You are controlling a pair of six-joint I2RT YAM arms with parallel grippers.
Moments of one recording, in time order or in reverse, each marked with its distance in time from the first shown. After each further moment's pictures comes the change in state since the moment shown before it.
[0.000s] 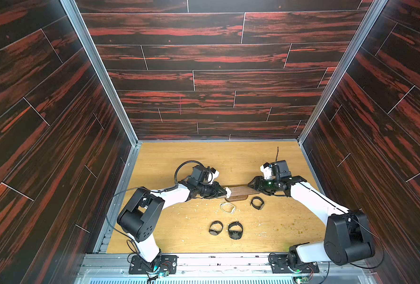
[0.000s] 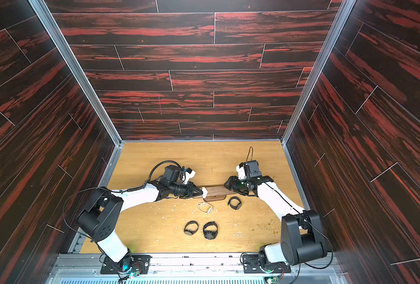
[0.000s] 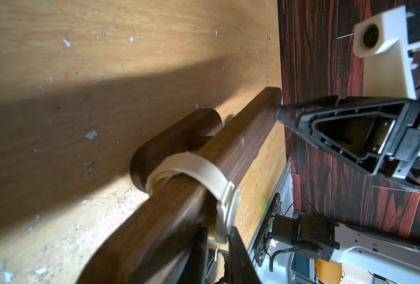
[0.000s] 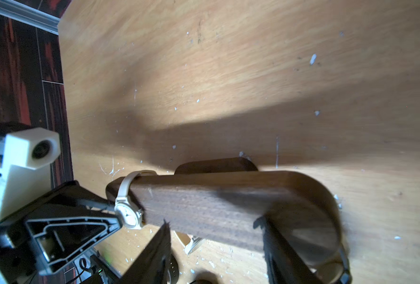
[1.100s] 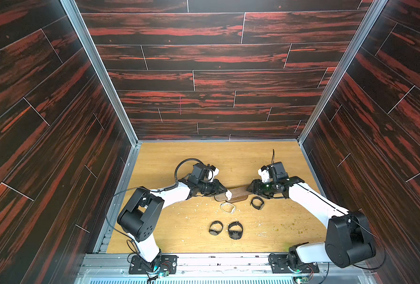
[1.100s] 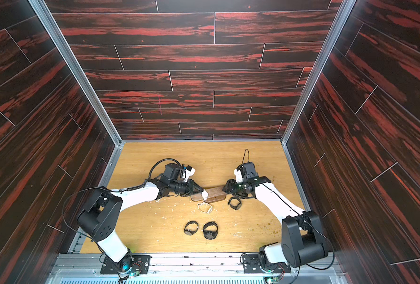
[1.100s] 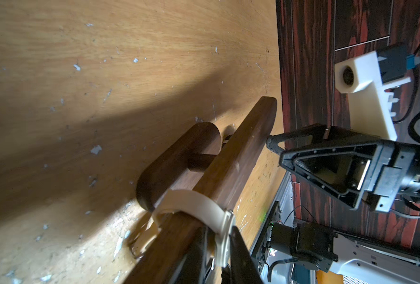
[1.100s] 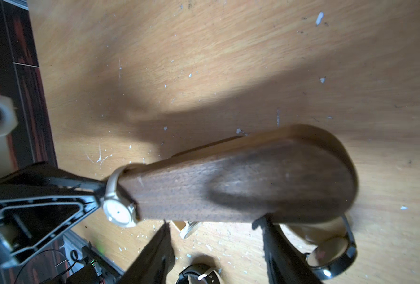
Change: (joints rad) left arm 0.000 -0.009 0.034 -0.031 -0.032 -0.011; right arm 0.045 -0.008 0.005 -0.078 0.054 0.011
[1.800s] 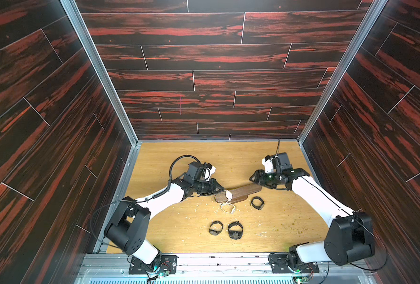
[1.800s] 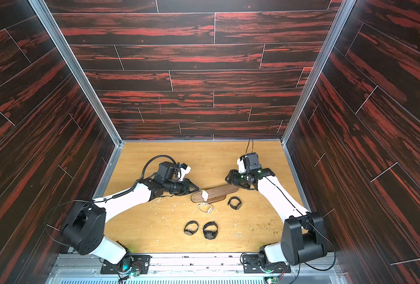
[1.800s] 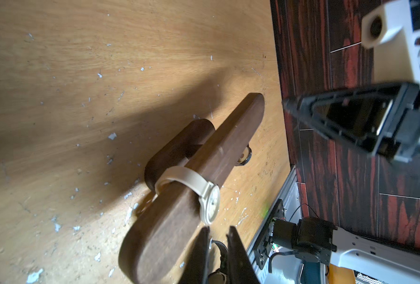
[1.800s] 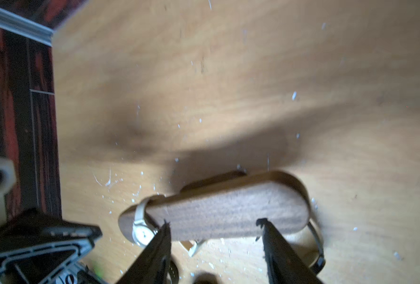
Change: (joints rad) left arm 0.000 -0.169 -0.026 -0.136 -0.061 0.048; right arm -0.052 0.034 0.195 -0.057 0.051 -0.039
